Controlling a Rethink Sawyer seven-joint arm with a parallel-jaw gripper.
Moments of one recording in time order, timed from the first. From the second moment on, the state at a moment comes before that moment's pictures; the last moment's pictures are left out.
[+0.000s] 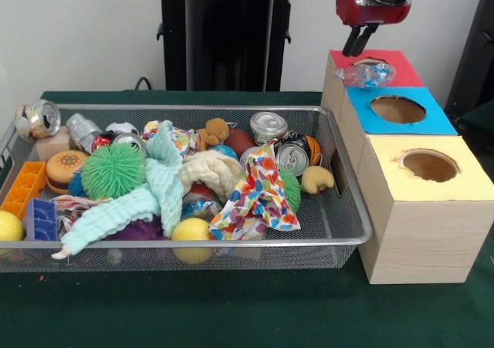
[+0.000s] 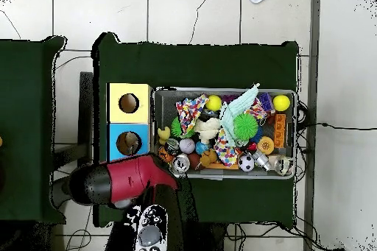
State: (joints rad) arm 0.12 -0.78 -0.03 1.84 -0.17 0.79 1.66
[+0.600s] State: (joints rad) arm 0.11 -0.69 -0.03 1.77 -0.17 0.76 1.66
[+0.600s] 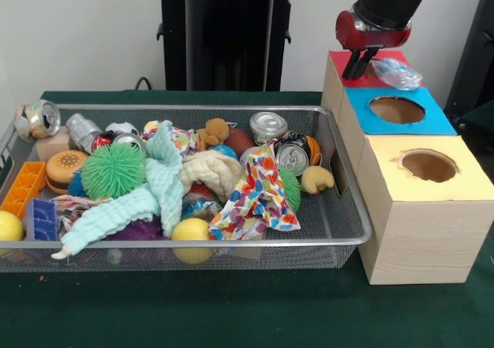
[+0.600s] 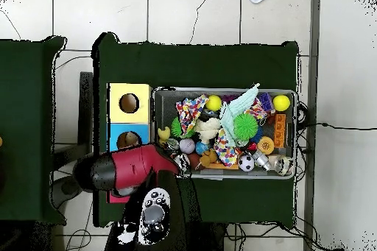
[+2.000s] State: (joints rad) arm 0.12 -0.68 -0.03 1.74 -0.17 0.82 1.66
